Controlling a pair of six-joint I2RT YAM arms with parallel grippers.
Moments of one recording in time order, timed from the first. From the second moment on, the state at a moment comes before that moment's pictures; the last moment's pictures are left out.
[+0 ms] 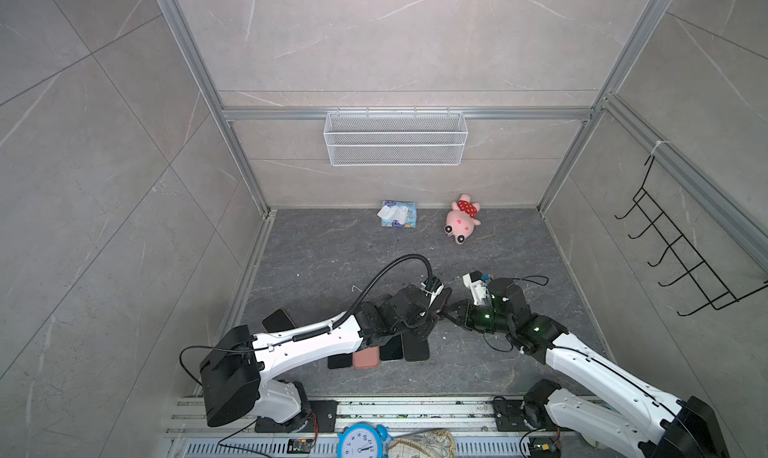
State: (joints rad) left arm -1.11 1.40 0.98 -0.30 -0.14 -0.21; right arm 0.58 0.96 0.58 -0.23 -0.41 0.87
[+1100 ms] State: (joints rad) left arm -1.11 1.47 0.98 -0.21 -0.12 -0.15; right arm 0.57 0.92 0.55 -0.24 -0.47 0.86
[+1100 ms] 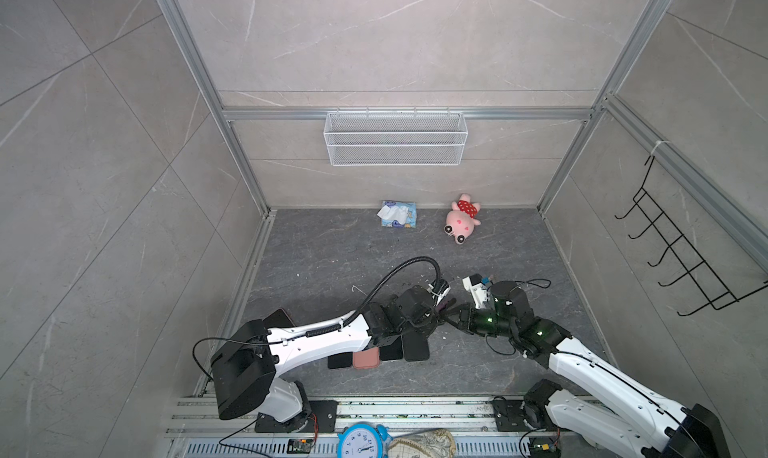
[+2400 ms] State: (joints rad) left arm -1.49 1.54 1.23 -0.66 -0.74 -0.18; right arm 0.22 0.88 0.74 -0.75 -0.14 0.59
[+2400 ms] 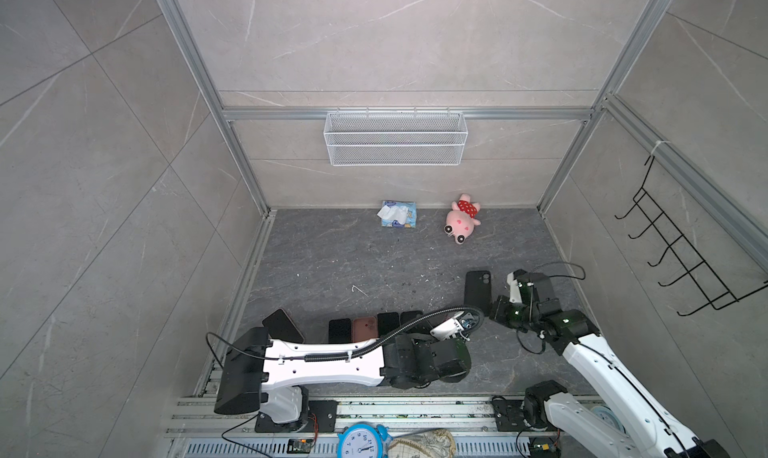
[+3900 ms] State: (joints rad) left arm -1.56 2.45 1.97 -1.36 -0.87 -0.44; right arm -0.12 0.84 0.94 -0.95 -0.44 0.40
